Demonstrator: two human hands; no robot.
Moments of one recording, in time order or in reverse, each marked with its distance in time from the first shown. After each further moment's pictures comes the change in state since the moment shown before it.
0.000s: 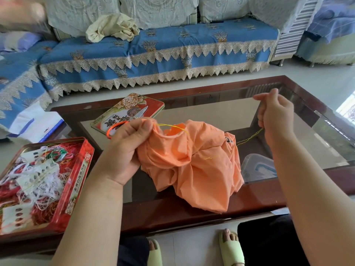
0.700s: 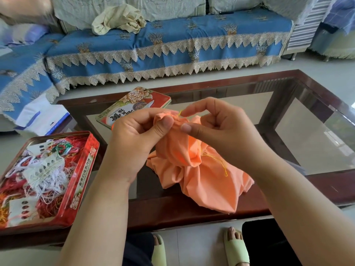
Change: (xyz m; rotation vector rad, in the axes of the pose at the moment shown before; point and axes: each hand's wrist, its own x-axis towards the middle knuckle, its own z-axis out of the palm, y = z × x) left_hand -0.007 0.011 0.027 0.376 0.212 0.222; right_hand -0.114 -0.063 0.054 -0.096 -0.794 -0.286
